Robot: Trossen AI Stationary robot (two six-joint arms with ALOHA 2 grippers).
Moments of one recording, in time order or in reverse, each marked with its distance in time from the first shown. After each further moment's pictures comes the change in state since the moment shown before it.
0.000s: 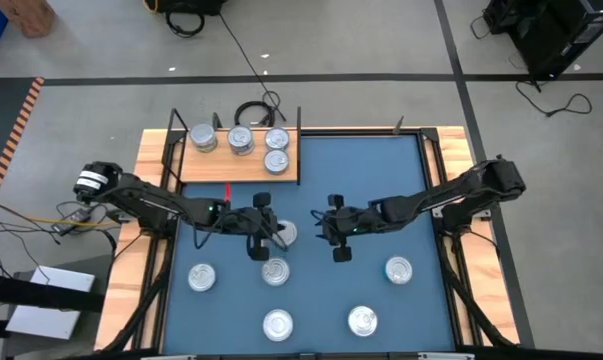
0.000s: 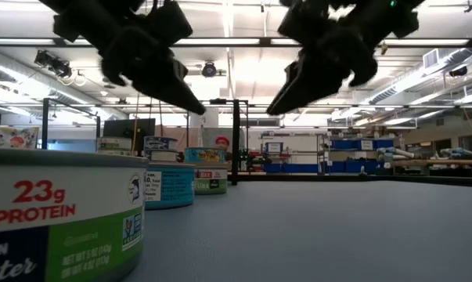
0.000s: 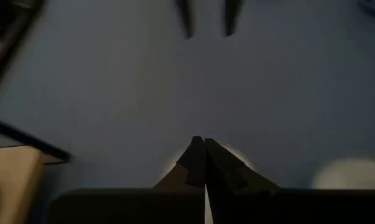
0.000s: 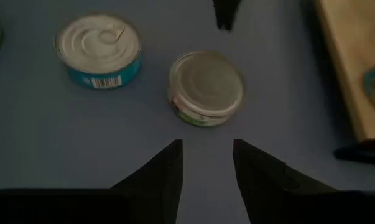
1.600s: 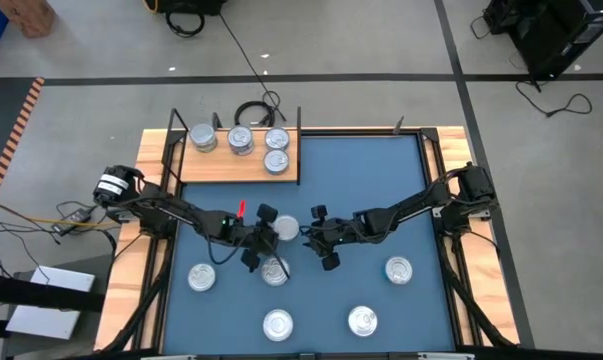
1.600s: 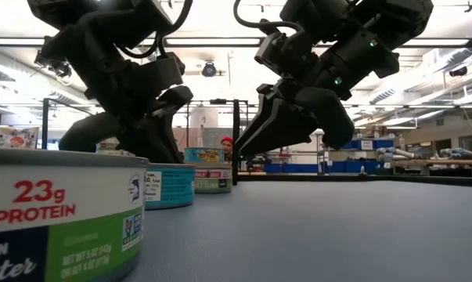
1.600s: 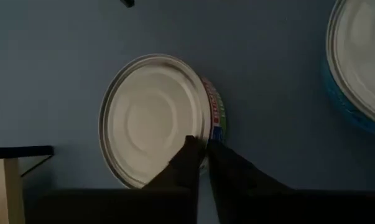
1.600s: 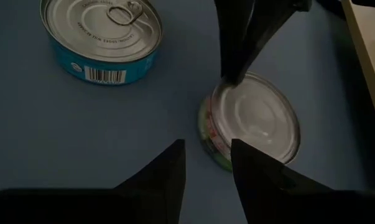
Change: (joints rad) left arm -0.058 0.193 0.002 -0.114 -0.100 0.332; right arm 0.008 0.236 0.002 0.299 -0.003 -0.211
